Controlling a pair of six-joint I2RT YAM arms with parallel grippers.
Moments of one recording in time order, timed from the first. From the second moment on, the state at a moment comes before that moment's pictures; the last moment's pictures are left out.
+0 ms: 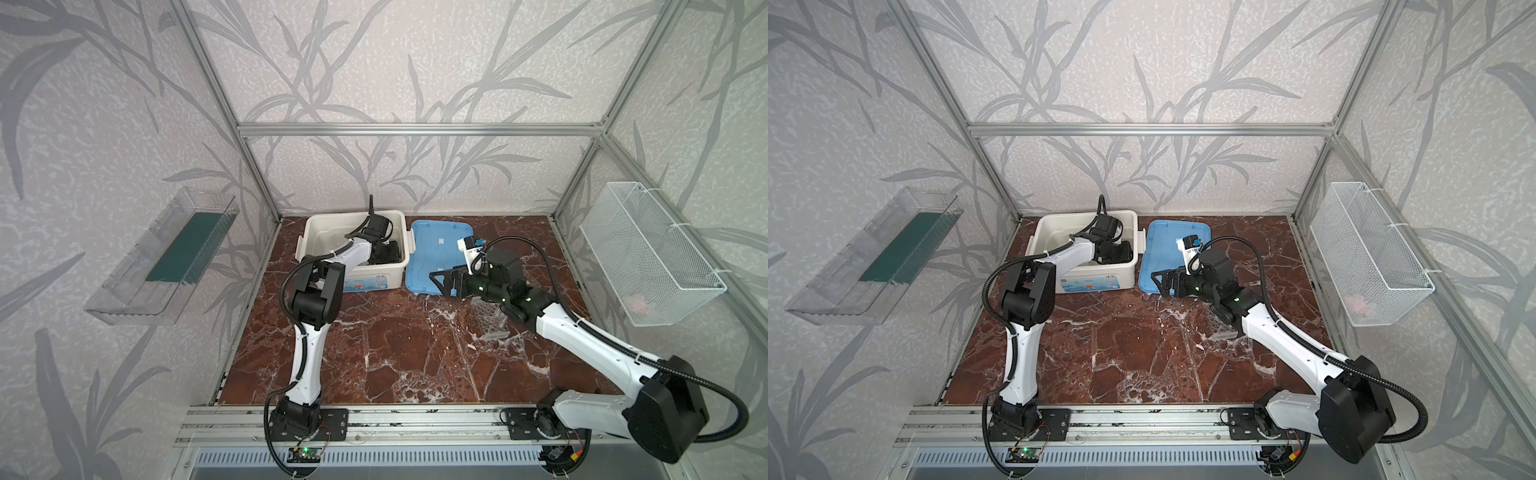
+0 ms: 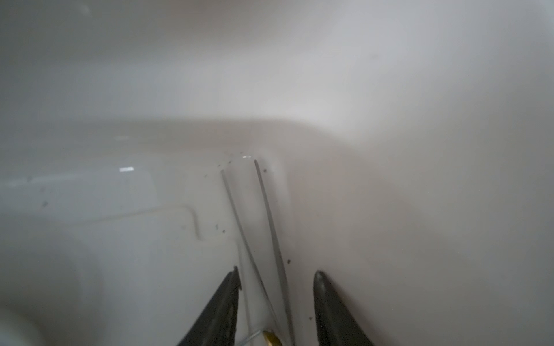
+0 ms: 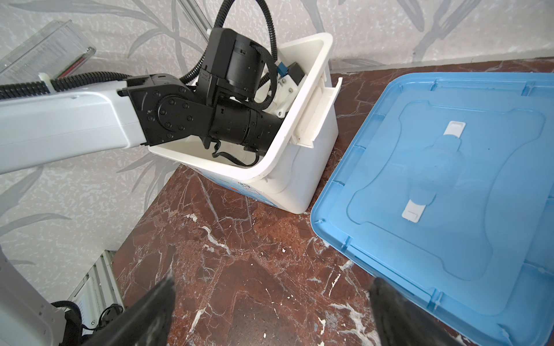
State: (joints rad) left arm -0.31 2.23 1.70 -0.46 0.17 -0.40; right arm 0.56 1.25 0.88 -0.06 -0.28 0.42
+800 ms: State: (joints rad) left arm -0.33 1.45 1.39 -0.43 0.20 -0.54; right arm 0.46 1.25 1.08 -0.32 -0.22 0.31
